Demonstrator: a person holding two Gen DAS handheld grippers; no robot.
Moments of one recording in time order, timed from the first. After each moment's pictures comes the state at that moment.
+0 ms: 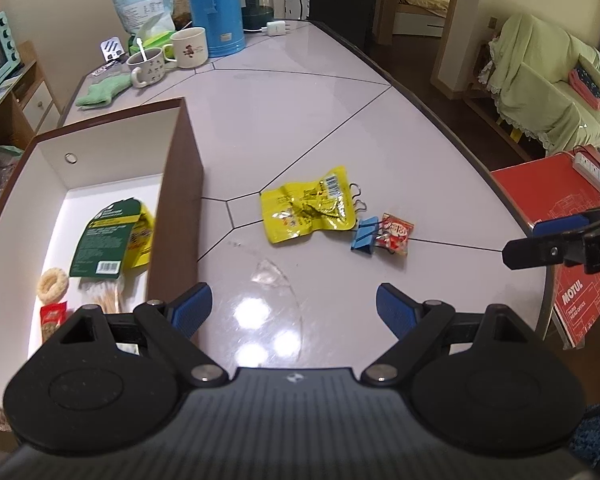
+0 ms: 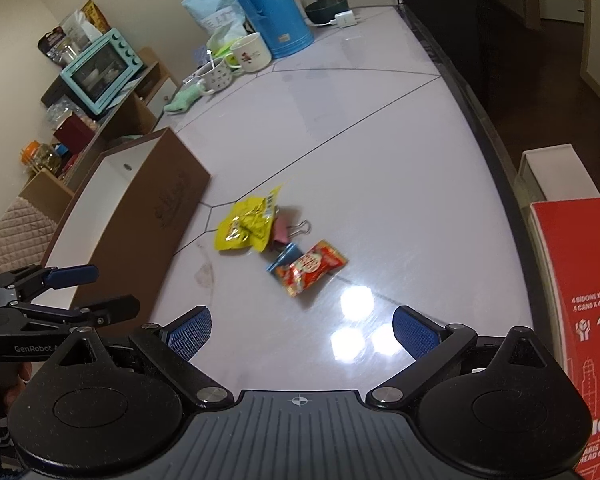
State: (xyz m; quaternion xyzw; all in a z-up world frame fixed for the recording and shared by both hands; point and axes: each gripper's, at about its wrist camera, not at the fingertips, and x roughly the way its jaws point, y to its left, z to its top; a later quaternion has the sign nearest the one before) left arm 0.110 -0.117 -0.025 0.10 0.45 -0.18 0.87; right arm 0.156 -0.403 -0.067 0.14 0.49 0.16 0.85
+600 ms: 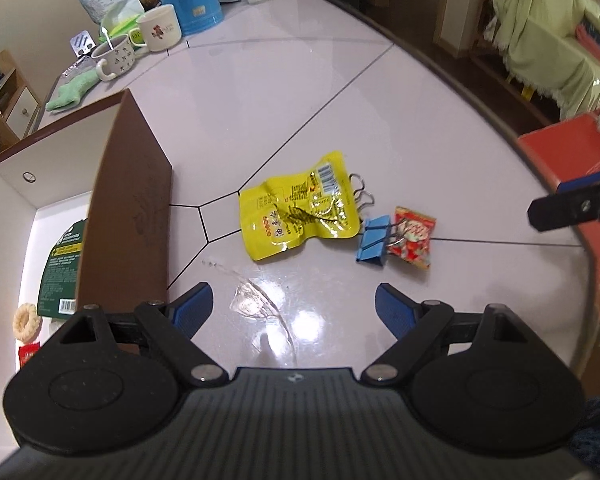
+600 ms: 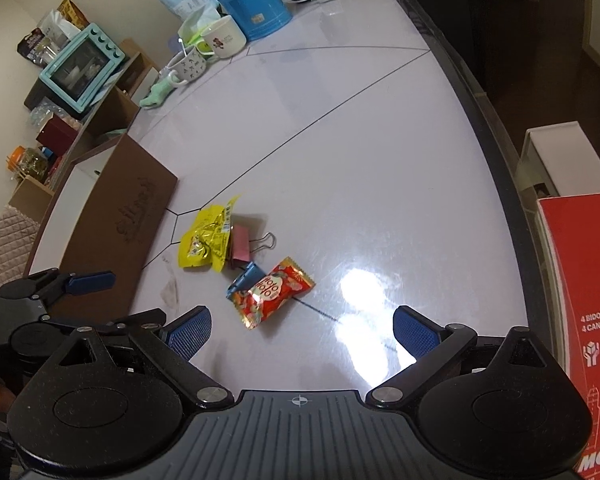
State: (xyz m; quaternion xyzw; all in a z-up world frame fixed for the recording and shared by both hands) left arm 0.165 -0.167 -0.080 0.16 0.49 -0.17 0.84; right arm 0.218 -0.427 -0.102 0.16 0.53 0.16 0.82
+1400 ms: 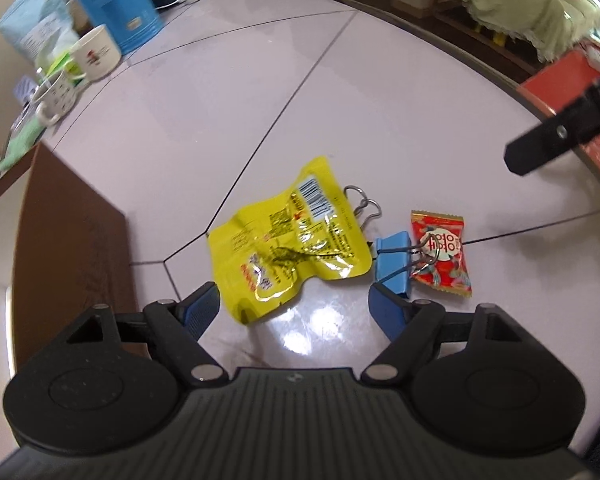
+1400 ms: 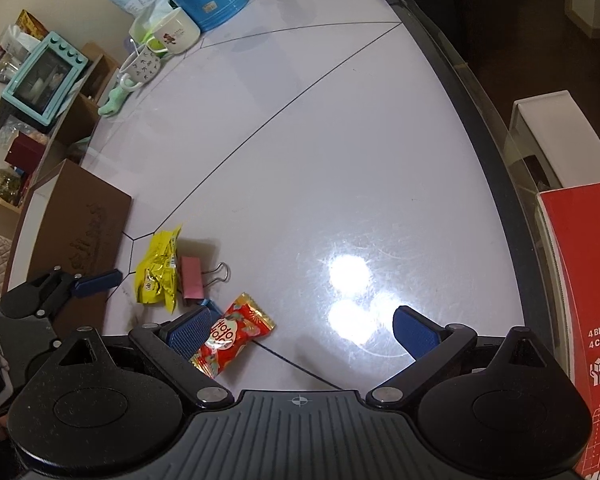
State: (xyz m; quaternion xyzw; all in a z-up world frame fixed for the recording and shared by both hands) left arm 0.210 -0.200 -0.126 0.25 0.47 -0.23 0.82; right arm 0.270 -0.446 -0.129 0.18 0.56 0.13 0.80
